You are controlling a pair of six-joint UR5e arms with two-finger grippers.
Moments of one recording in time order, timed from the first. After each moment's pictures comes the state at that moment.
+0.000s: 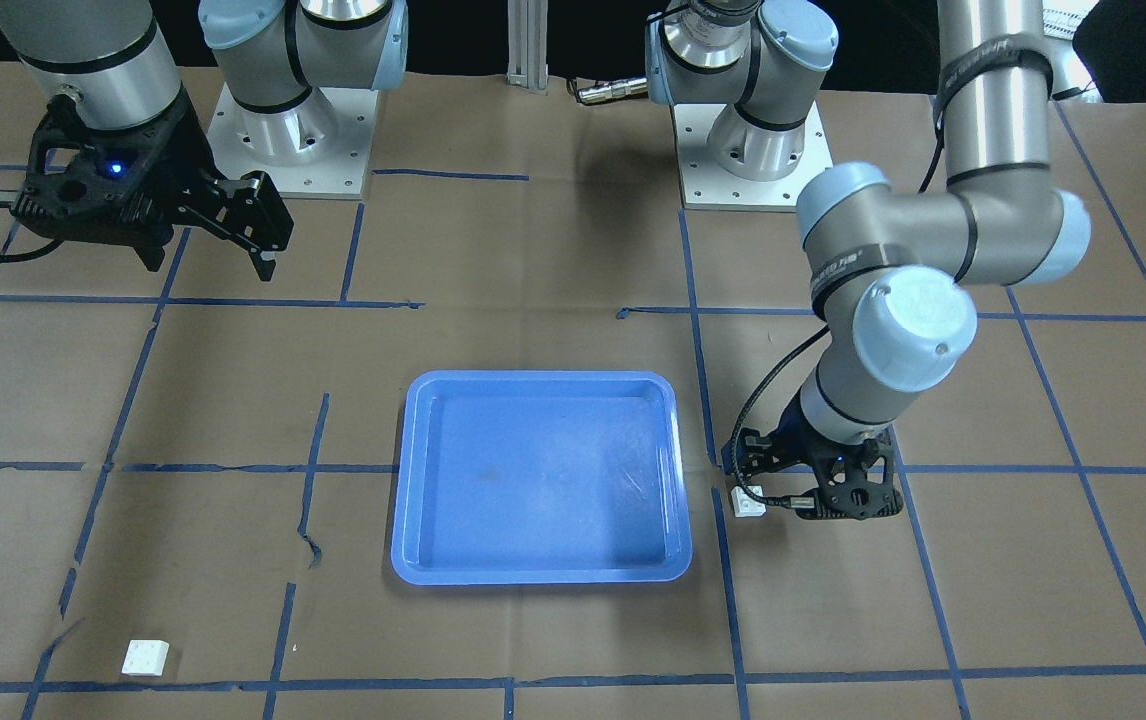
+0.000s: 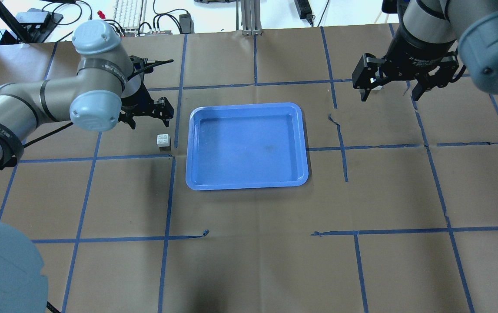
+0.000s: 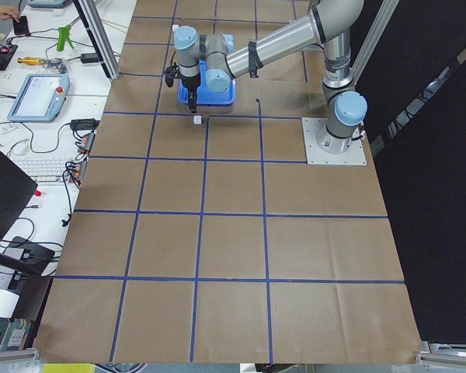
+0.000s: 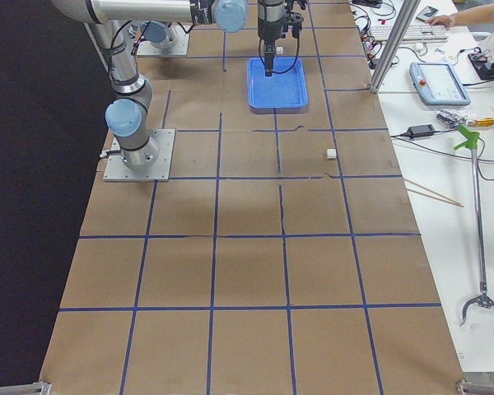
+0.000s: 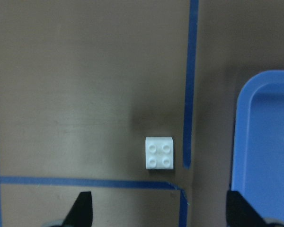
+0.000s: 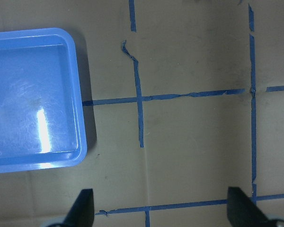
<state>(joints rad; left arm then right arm) -1.51 -1.99 -1.77 -0.94 1.59 0.03 1.56 -1.58 1.61 -1.64 -1.60 0.06</state>
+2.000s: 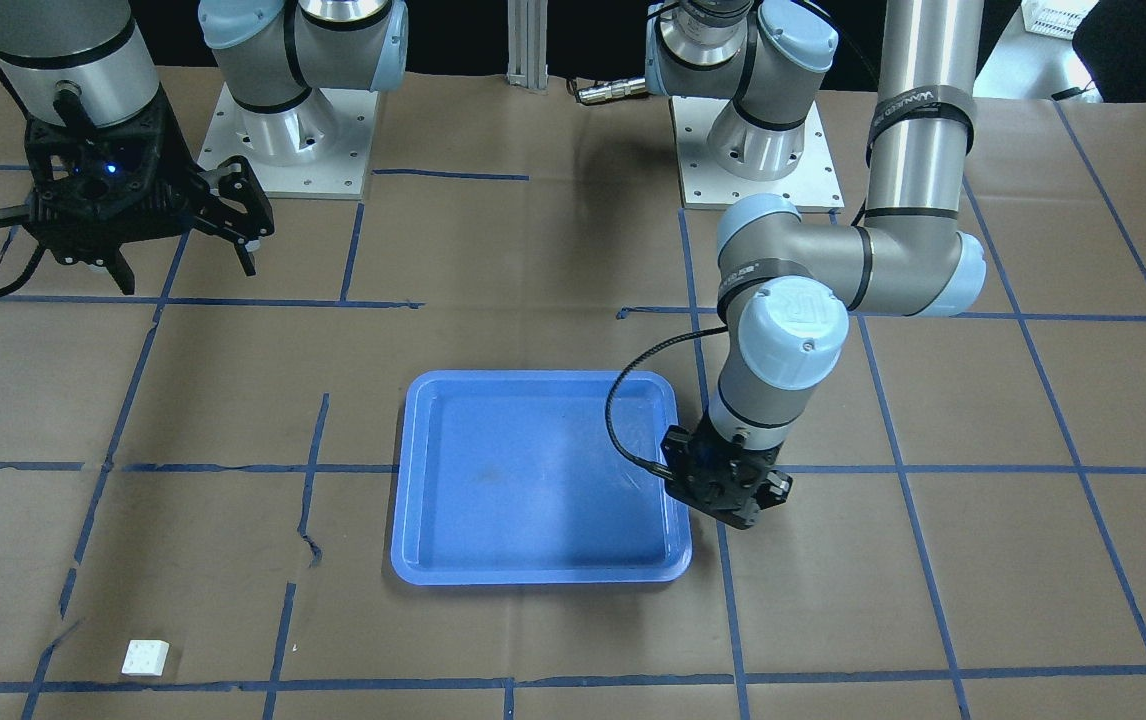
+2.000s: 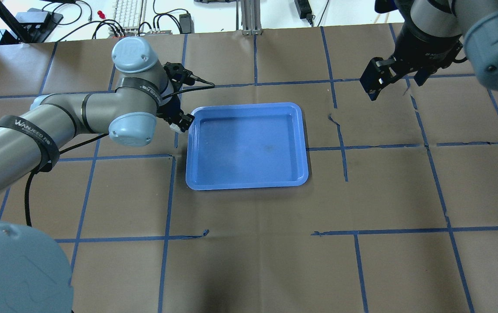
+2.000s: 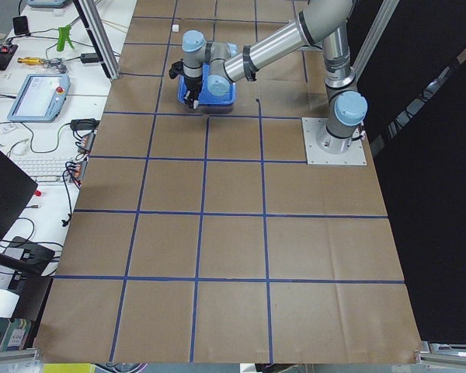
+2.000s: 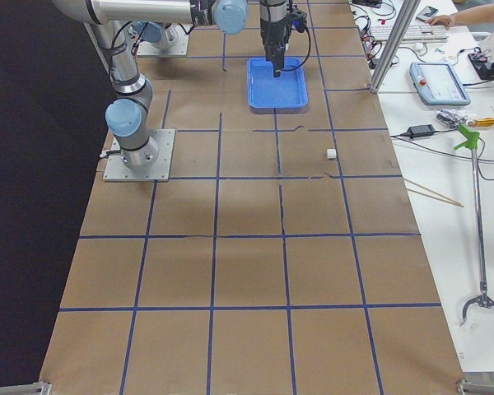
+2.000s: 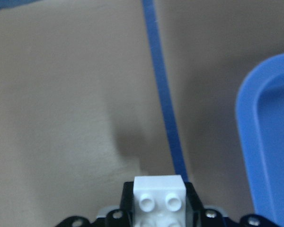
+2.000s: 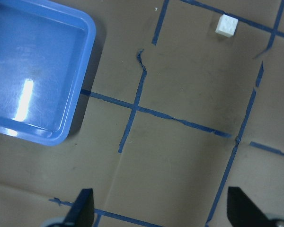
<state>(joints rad) -1.66 -2.00 -1.77 -0.83 1.59 0.55 1.54 -1.58 1.60 -1.69 -1.61 -0.43</state>
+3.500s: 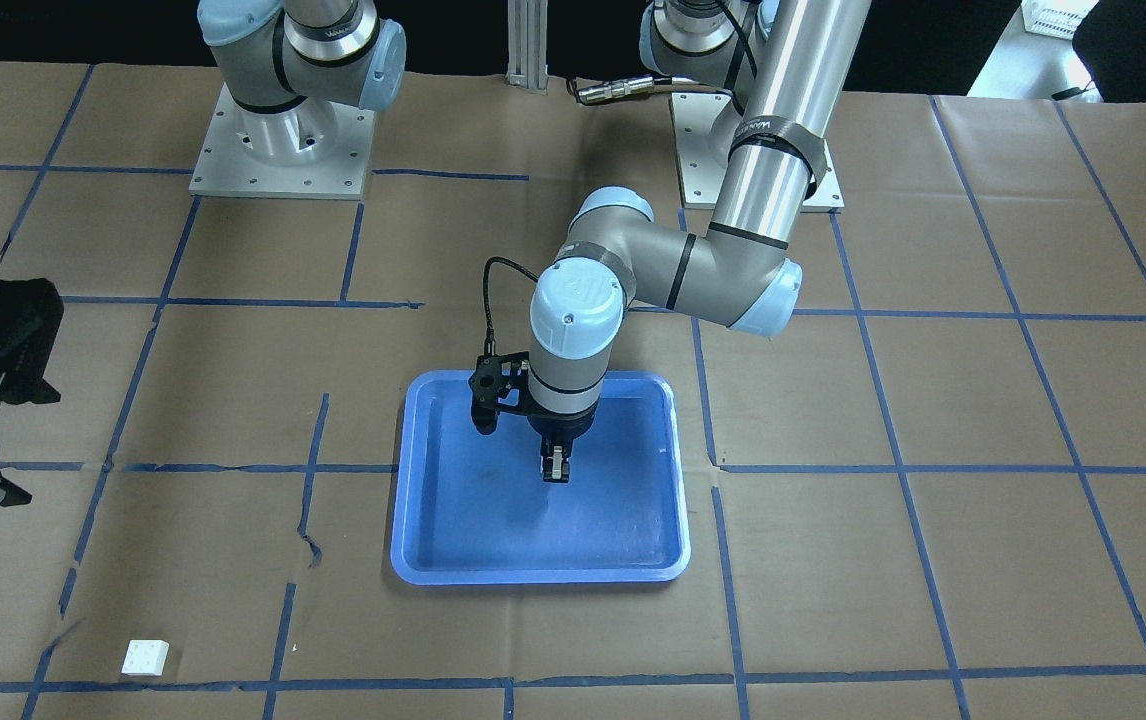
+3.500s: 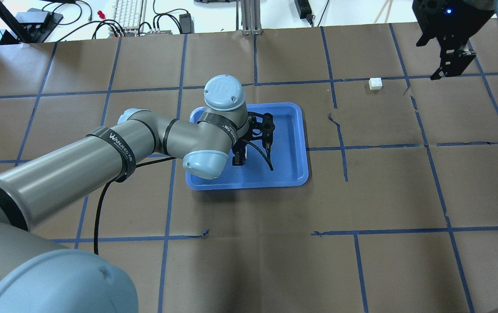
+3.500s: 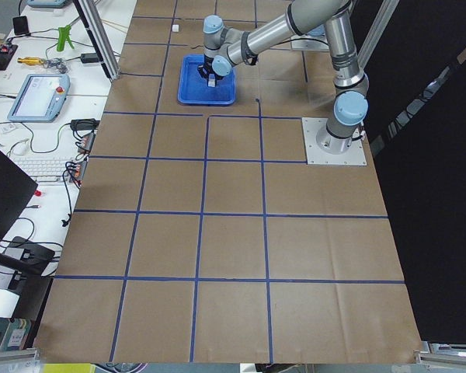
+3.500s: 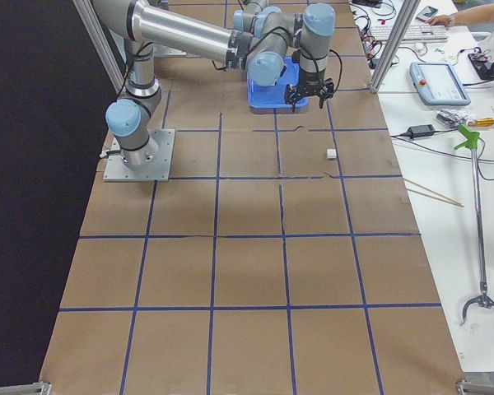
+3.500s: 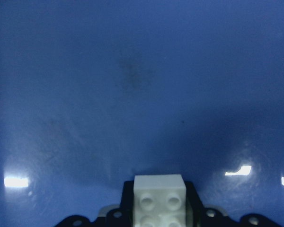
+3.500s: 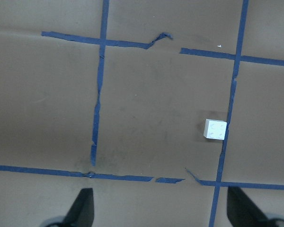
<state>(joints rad) -1.91 -2.11 -1.78 -0.77 1.56 1.28 1.30 -1.25 1.40 -1.77 -1.49 -1.96</state>
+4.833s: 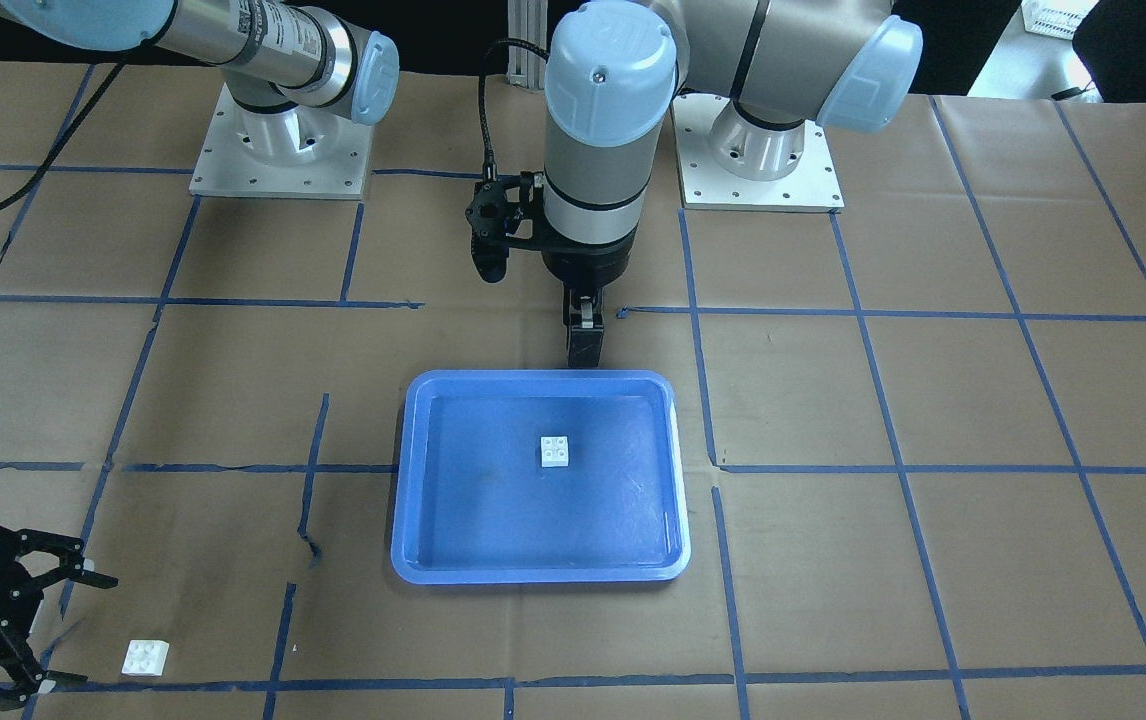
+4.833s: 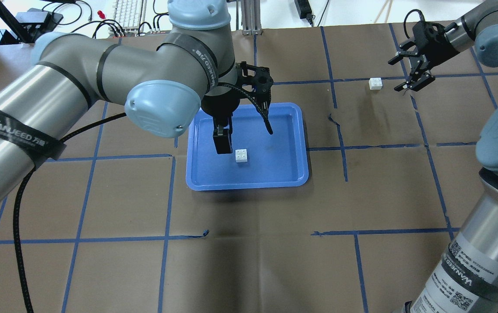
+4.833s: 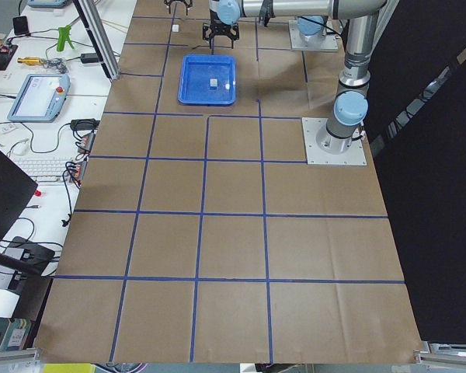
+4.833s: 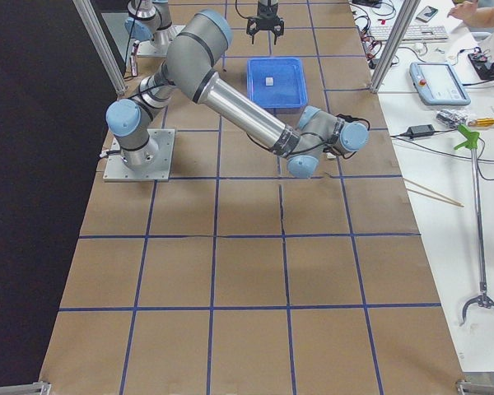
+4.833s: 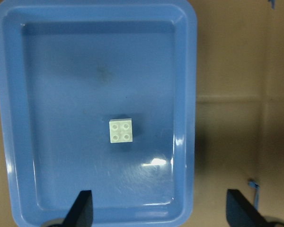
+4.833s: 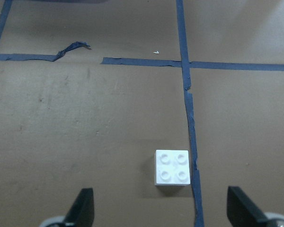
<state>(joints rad) -1.91 -1.77 -1.56 -1.43 1.55 1.20 1.16 -0.80 1.27 -1.85 -1.01 -2.08</state>
